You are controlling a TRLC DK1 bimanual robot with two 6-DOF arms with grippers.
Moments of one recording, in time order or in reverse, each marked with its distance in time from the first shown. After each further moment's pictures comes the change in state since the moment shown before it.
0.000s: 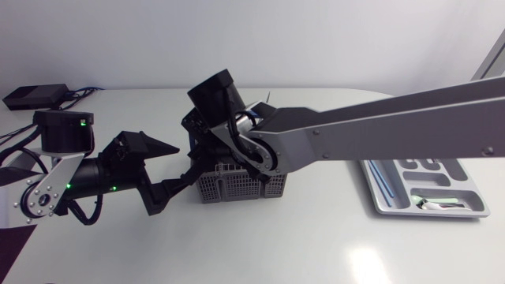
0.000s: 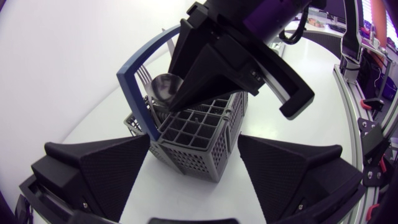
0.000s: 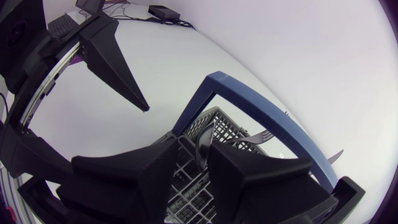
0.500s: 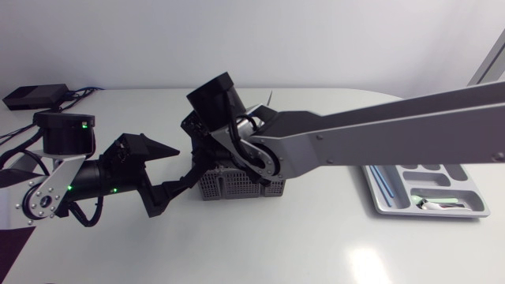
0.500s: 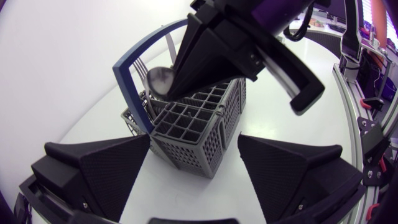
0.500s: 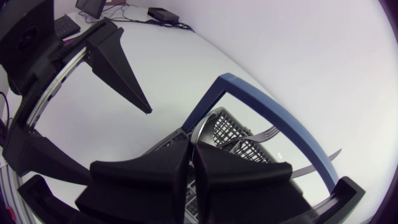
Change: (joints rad) left arm 0.000 0.006 -0.008 0.003 0.000 0.000; right arm 0.013 -0.032 -0.038 0.027 0.023 0.001
